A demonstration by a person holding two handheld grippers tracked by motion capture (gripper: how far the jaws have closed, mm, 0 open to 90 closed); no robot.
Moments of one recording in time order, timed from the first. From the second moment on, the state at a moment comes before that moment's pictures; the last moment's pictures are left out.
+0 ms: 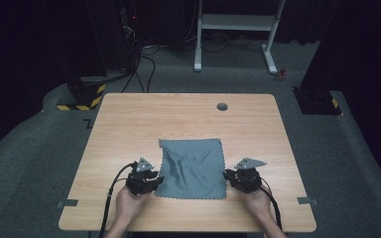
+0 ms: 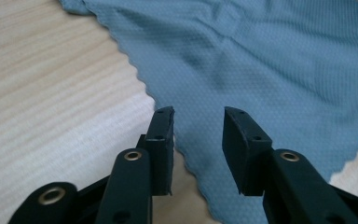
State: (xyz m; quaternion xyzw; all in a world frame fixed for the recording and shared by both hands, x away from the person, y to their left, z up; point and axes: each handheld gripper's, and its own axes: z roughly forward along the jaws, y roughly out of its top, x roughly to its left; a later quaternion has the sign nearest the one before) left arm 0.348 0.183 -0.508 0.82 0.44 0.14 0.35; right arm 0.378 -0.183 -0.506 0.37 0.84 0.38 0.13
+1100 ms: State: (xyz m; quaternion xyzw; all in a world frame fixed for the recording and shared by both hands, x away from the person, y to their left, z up) left arm 0.310 0.184 -0.511 0.83 0.43 0.13 0.33; right arm 0.318 -0.169 -0.516 0.28 0.88 0.34 0.16
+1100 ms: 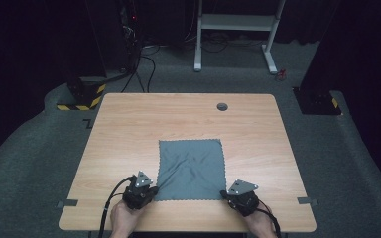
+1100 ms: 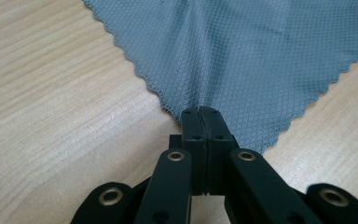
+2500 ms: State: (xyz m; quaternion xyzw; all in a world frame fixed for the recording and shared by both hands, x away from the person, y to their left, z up) left arm 0.299 0.134 -0.510 0.88 0.31 0.10 0.33; right arm 0.306 -0.171 -0.512 0.26 0.90 0.33 0.13
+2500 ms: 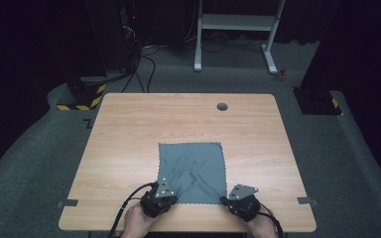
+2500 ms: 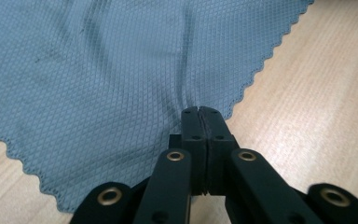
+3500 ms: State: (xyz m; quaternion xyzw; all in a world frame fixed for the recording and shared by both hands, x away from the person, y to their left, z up) left arm 0.353 0.156 -0.515 0.83 0.41 0.17 0.34; right arm 0.316 -0.160 -0.513 0.25 0.90 0.35 0.13
